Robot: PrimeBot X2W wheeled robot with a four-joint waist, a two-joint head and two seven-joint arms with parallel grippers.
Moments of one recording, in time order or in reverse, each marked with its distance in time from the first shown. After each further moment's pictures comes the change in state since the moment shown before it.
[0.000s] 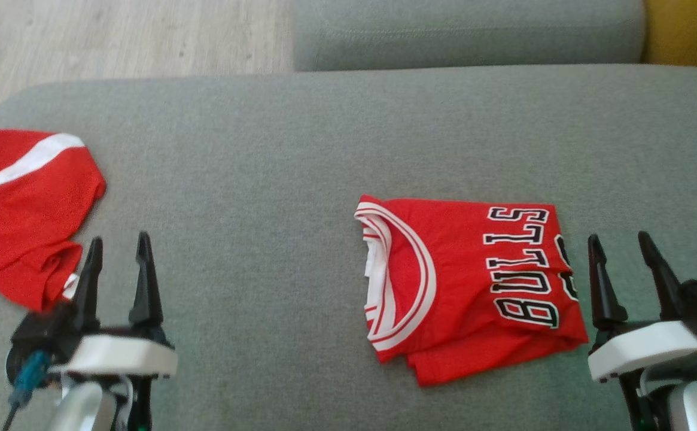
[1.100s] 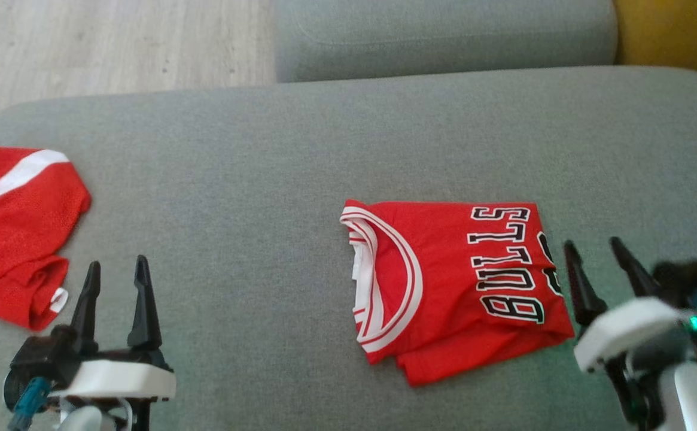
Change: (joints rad) left arm 0.103 -0.010 0.038 -0.046 0.036 0.010 -0.003; right arm -0.027 -0.006 0.033 0.045 0.040 0.000 0.122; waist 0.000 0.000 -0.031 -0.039
